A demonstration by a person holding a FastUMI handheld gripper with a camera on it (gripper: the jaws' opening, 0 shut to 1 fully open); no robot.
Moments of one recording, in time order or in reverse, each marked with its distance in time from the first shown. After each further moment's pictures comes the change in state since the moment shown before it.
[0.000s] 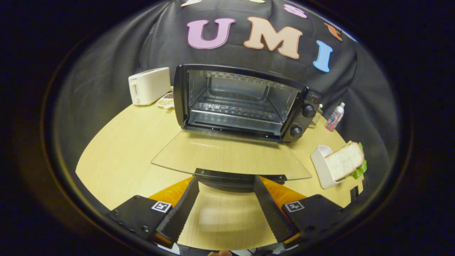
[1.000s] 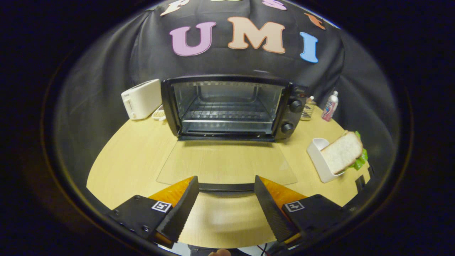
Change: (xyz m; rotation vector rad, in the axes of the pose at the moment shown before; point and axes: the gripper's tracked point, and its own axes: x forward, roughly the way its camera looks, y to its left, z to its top) arm -0.019 -0.037 0.023 0.154 -0.053 -0.033
